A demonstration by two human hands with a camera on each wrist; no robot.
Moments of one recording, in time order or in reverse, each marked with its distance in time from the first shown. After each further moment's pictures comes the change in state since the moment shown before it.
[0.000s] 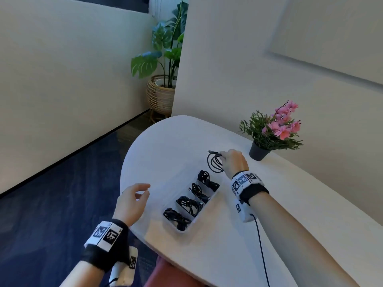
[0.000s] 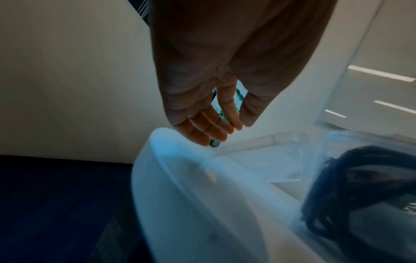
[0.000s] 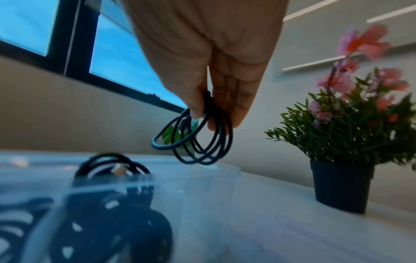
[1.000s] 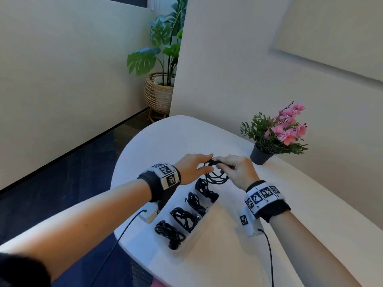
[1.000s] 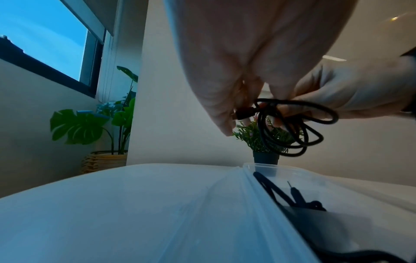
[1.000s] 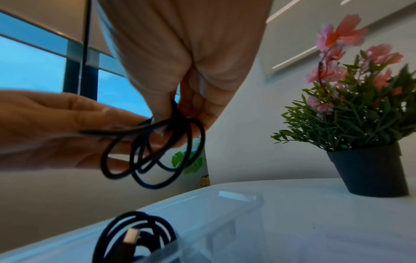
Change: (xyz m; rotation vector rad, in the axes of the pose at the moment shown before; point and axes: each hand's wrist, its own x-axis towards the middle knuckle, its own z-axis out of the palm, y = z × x) left_hand 0.087 0.136 0.080 0.398 -0.547 0.495; right_hand -0.001 0.025 -0.002 0.640 0.072 -0.242
